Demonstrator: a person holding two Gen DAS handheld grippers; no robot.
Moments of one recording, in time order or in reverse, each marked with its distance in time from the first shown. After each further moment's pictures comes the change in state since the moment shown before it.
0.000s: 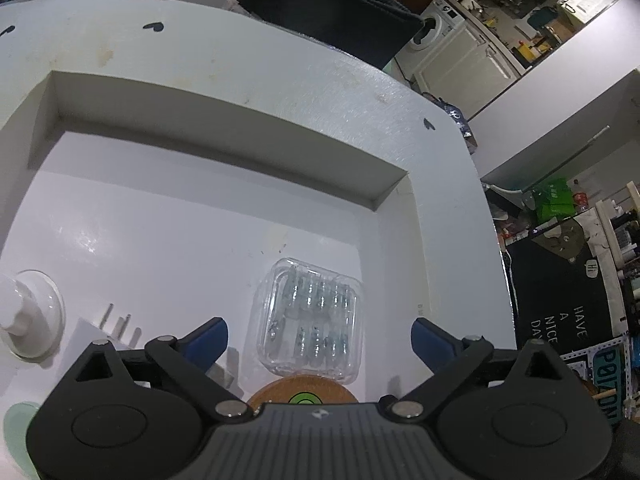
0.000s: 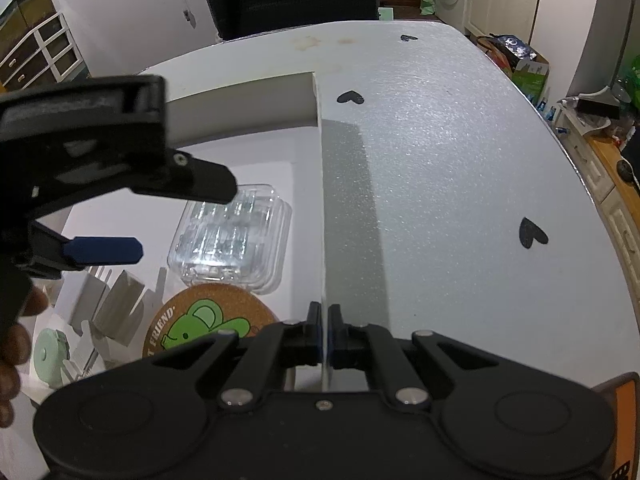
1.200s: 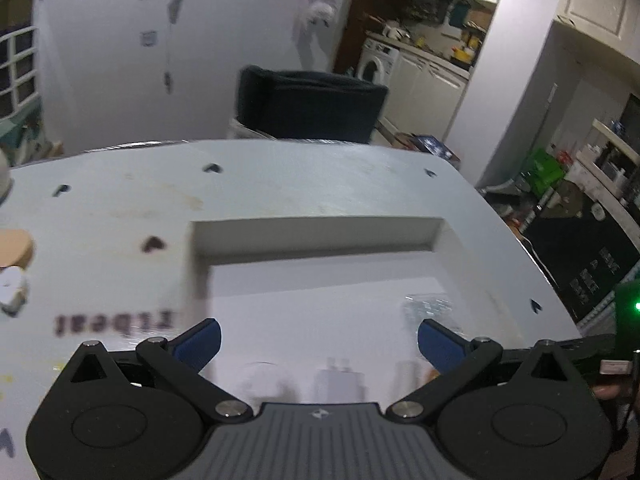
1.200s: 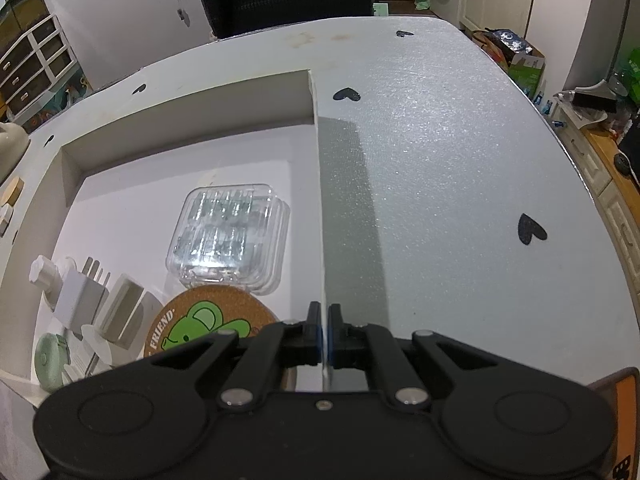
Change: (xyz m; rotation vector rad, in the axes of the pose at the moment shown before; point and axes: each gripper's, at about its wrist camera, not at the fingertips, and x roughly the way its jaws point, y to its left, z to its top) left arm -0.126 0.087 -0.004 0.367 -0.250 0.081; right arm 0.004 0.001 0.002 0.021 0.012 -0.007
